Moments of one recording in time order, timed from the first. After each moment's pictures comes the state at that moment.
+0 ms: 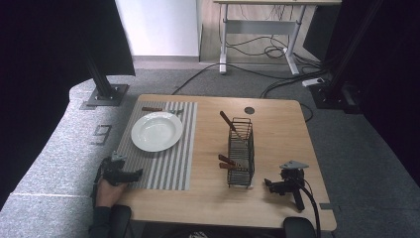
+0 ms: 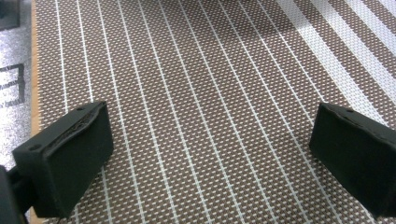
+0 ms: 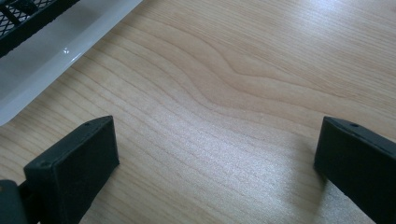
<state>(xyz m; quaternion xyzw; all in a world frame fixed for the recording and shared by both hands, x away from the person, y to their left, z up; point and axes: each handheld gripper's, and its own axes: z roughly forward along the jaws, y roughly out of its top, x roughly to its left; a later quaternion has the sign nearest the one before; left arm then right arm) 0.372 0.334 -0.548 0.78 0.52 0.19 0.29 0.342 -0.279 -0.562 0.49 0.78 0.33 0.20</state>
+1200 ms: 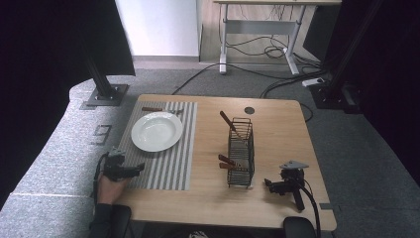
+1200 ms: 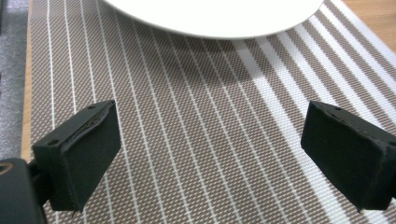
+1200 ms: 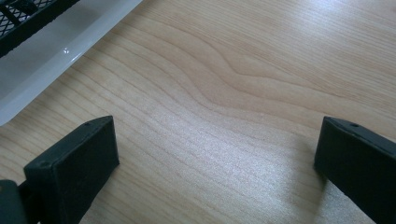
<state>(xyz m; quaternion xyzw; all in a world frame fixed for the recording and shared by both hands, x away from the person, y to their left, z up) 0.374 0.323 -0.520 0.76 0.53 0.18 0.34 0.342 -0.279 -0.562 0.49 0.78 0.33 0.20</state>
